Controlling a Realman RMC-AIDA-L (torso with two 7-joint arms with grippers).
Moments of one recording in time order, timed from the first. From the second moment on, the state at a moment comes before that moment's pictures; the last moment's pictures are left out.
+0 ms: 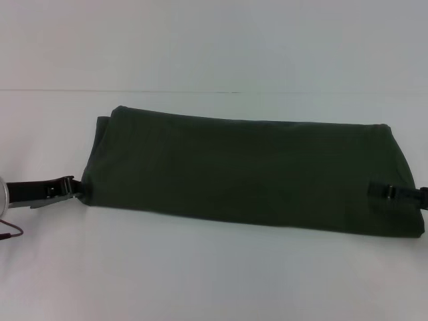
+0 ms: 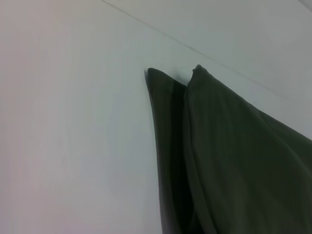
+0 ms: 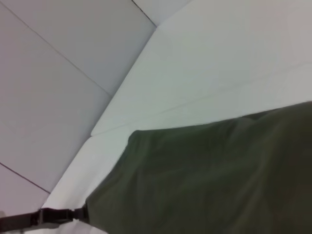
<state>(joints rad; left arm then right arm) -0.56 -2.00 0.66 0.59 2.26 1.09 -2.26 0.49 1.94 -0.48 -0.49 -2.09 -1.50 1.89</state>
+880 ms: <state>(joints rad) -0.56 -1.99 0.67 0.60 2.25 1.12 -2.25 0.68 1.87 -0.56 -0.67 -2.56 -1.54 2.55</state>
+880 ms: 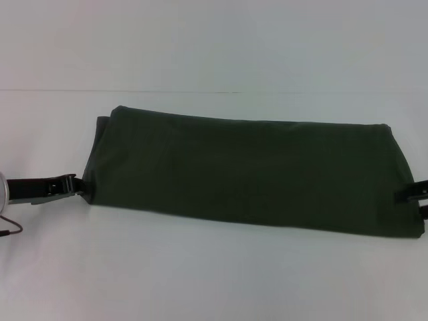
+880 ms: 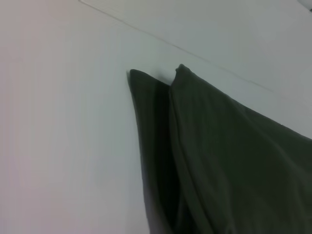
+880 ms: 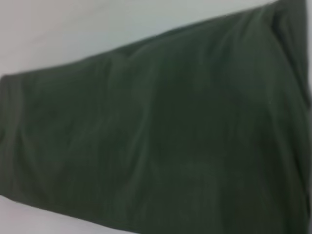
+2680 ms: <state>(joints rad) -0.57 -1.99 0.67 0.60 2.25 1.15 -2.24 0.67 1.90 -0.66 -0.66 -2.59 -1.40 2.55</state>
